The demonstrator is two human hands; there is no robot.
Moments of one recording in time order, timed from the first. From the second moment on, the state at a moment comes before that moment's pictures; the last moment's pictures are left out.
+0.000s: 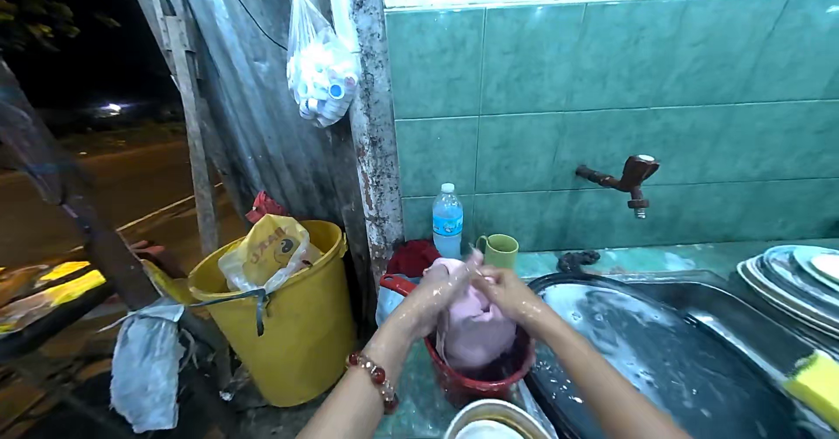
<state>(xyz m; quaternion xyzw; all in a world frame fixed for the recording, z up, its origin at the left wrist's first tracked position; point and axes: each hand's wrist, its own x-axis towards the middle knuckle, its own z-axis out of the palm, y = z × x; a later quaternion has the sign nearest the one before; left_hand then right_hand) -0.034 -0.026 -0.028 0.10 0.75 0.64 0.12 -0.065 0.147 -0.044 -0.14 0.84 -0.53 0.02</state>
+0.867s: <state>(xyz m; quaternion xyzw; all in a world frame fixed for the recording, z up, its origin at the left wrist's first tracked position) -0.046 -0.015 -0.040 0.01 0.79 0.61 0.00 -0.065 0.156 -0.024 -0.17 0.83 -0.53 0.05</state>
